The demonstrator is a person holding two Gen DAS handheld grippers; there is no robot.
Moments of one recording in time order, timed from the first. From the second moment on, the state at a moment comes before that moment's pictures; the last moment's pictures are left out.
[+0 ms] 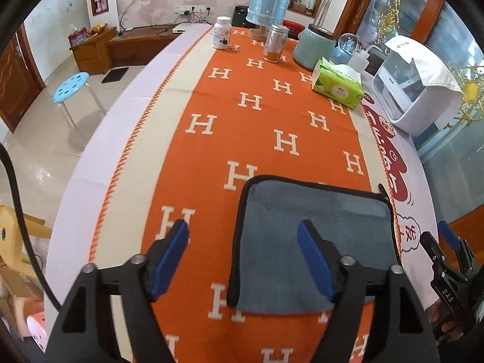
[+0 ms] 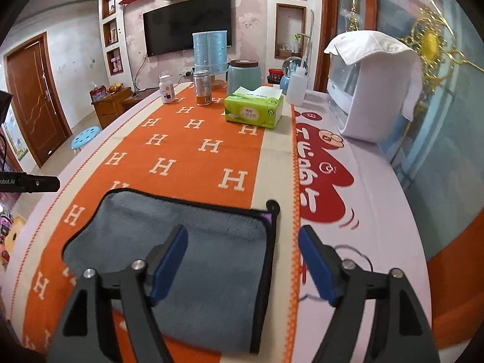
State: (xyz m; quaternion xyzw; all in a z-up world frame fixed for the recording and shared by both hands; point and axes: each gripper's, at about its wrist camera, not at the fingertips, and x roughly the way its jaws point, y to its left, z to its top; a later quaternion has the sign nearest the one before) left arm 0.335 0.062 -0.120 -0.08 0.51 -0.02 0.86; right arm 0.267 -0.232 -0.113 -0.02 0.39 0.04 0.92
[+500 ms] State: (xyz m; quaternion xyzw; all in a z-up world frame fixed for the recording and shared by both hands) left arm 0.217 0.059 -0.089 -0.06 0.49 -0.02 0.87; right arm 0.164 -0.229 -0.093 0.02 0.42 0.03 0.91
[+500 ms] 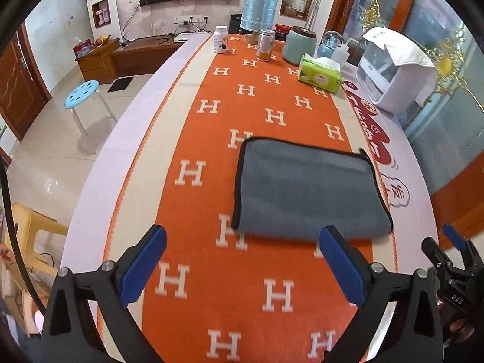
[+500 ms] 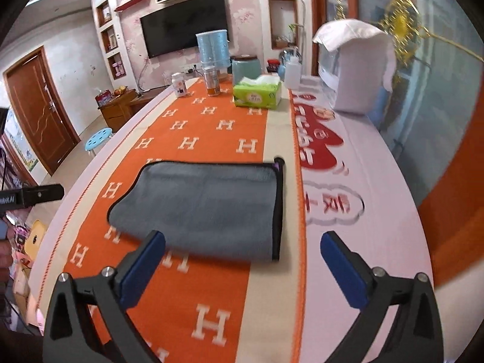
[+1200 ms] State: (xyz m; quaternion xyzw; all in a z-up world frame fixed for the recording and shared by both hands) left arm 0.054 0.033 -0.083 -0.04 0.49 0.00 0.87; right arm 0.031 -0.218 -0.100 0.08 0.51 0.00 0.86
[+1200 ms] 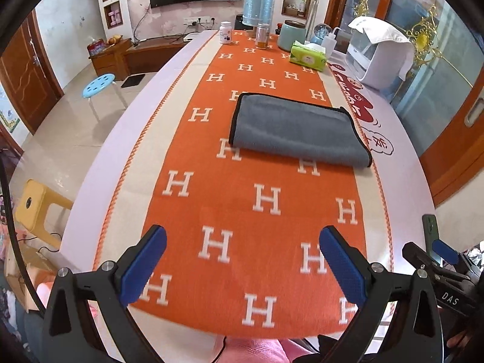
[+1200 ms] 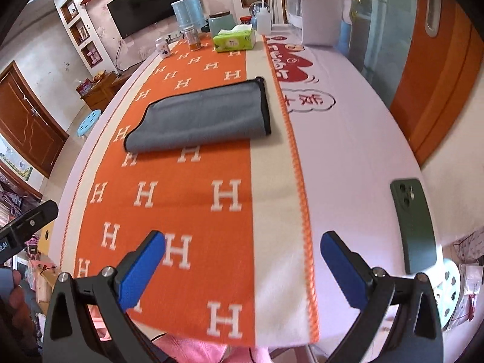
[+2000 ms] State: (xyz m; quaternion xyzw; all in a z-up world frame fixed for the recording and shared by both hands) left arm 0.016 0.031 -0.009 -0.01 0.45 -0.03 0.89; right arm -0.020 -0.169 -0.004 0.07 0.45 0.00 0.89
